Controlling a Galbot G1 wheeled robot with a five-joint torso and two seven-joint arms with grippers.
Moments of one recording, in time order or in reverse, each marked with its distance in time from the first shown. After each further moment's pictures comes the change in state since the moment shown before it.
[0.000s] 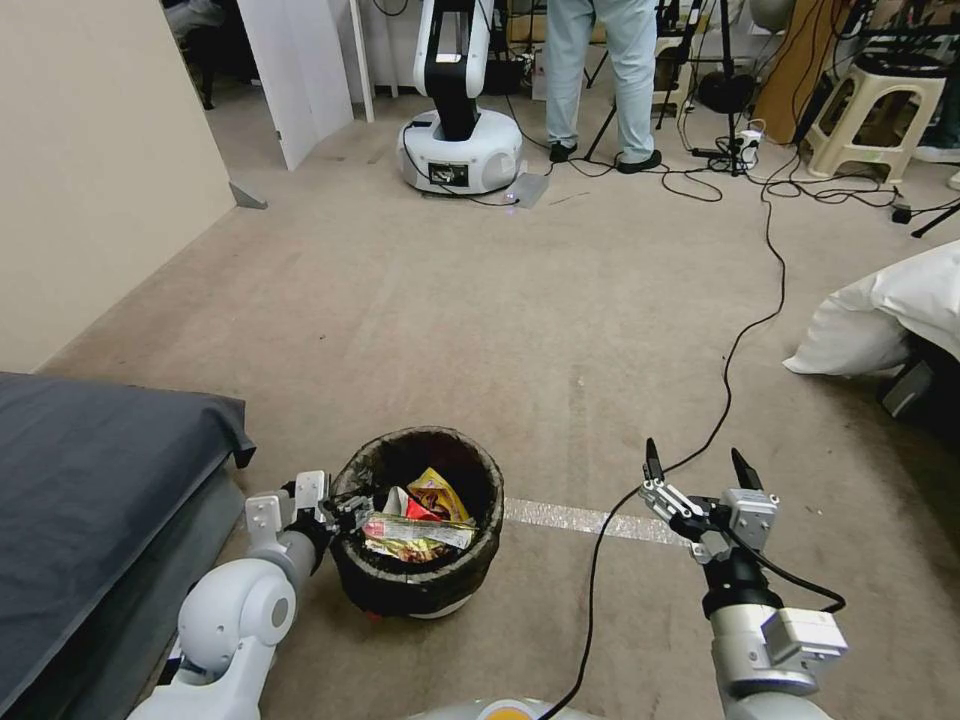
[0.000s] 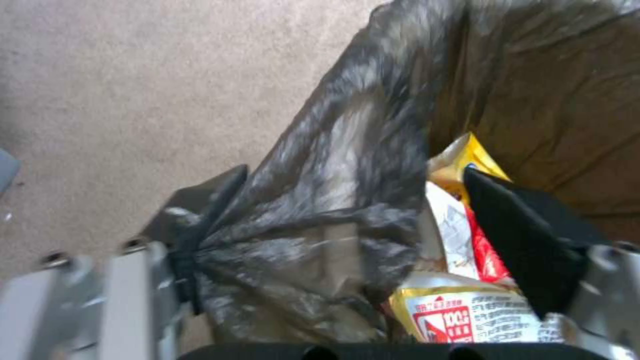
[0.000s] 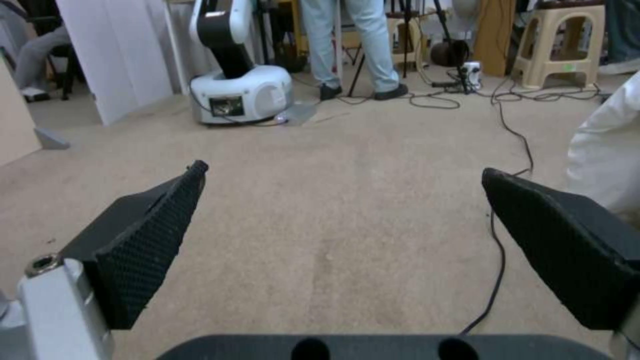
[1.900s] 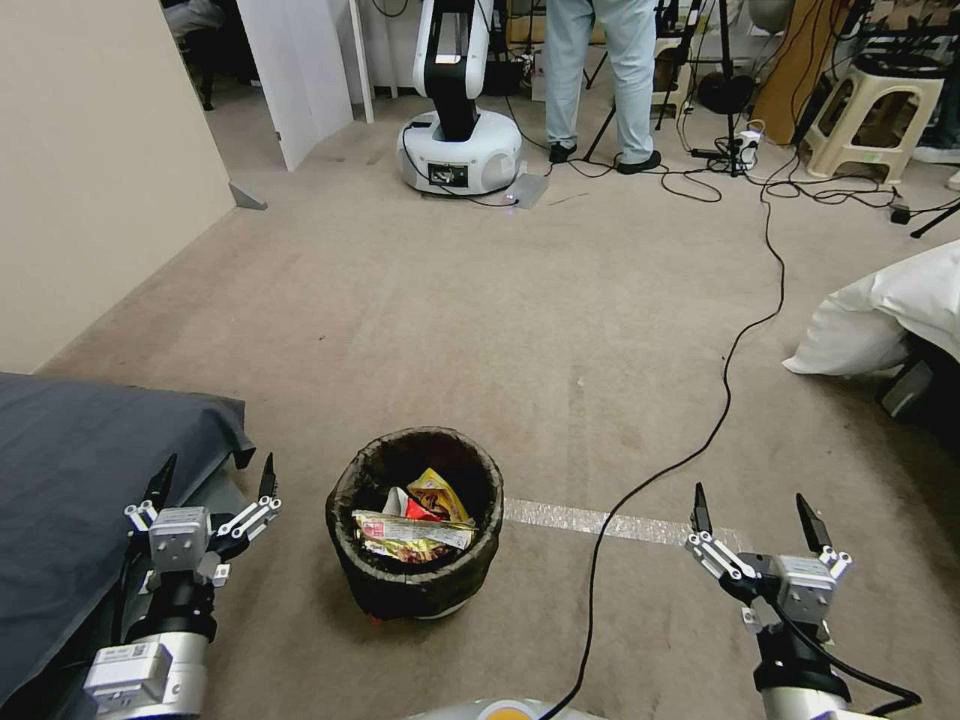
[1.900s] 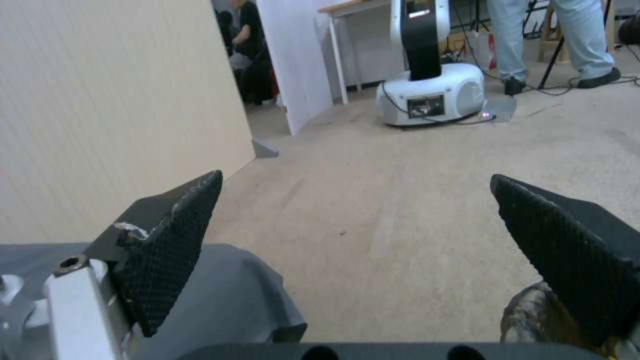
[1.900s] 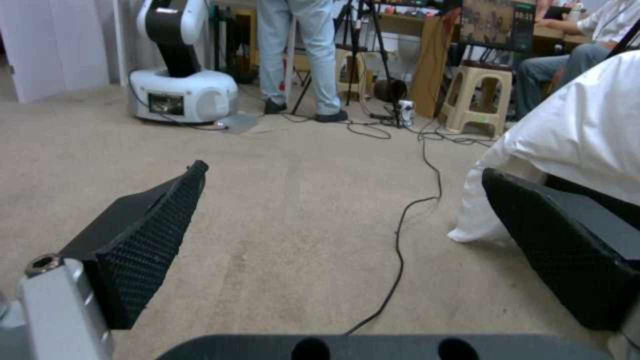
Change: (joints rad) left arm 0.464 -0.149 -0.206 -0.277 0.448 -0.863 0.057; right arm -0.210 0.036 0.098 -0.001 -0.162 0.226 0.052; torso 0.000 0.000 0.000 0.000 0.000
